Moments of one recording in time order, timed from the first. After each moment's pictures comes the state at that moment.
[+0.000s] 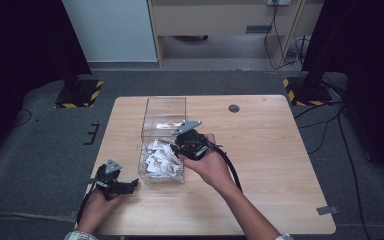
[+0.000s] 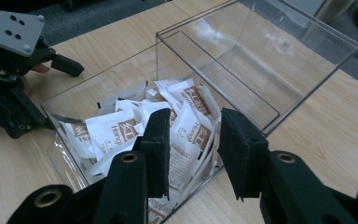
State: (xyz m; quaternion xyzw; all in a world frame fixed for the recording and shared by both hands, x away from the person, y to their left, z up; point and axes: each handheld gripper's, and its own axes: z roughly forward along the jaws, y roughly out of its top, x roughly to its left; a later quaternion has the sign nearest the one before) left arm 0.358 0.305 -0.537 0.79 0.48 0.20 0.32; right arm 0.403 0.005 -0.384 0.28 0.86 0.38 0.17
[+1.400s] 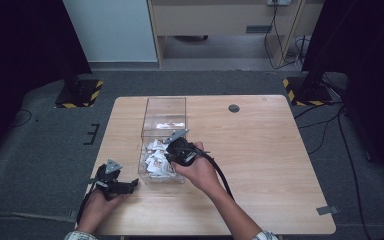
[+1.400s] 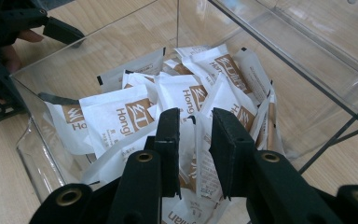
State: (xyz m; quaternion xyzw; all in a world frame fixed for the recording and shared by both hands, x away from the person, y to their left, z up) left arm 0.358 0.305 -0.537 0.79 0.48 0.20 0.32; right arm 0.415 0.034 -0.437 0.29 0.88 0.36 0.13
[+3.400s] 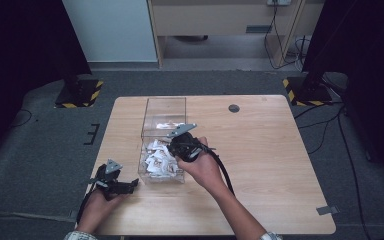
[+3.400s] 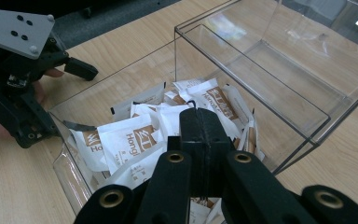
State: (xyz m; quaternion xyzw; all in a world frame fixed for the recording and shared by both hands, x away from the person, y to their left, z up) left arm 0.358 0.305 -0.537 0.79 0.48 0.20 0.32; right arm 0.411 0.021 -0.409 0.29 0.86 0.40 0.13
